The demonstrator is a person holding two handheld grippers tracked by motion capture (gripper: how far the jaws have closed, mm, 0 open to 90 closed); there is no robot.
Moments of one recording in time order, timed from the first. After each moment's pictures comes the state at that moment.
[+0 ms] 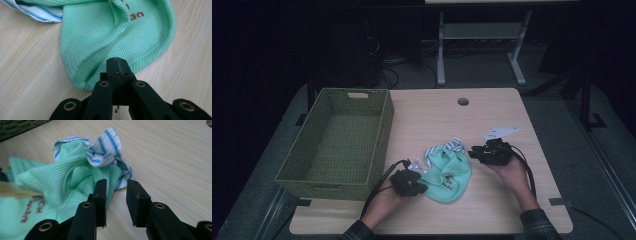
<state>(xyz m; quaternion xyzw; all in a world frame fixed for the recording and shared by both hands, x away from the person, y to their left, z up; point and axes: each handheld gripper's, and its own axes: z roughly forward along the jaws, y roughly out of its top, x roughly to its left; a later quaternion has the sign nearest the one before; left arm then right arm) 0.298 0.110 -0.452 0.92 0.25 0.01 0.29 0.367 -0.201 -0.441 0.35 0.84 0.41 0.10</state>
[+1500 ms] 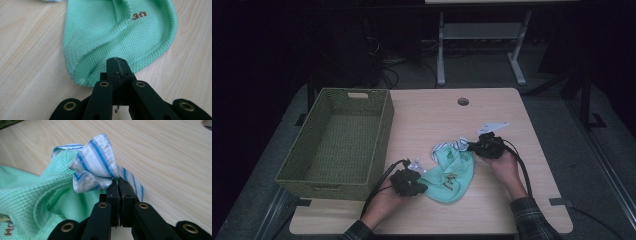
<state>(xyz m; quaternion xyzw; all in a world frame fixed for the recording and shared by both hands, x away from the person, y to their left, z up) 0.298 0.110 -0.452 0.92 0.25 0.00 0.29 0.390 -0.190 -0.448 0.36 0.84 0.39 0.12</state>
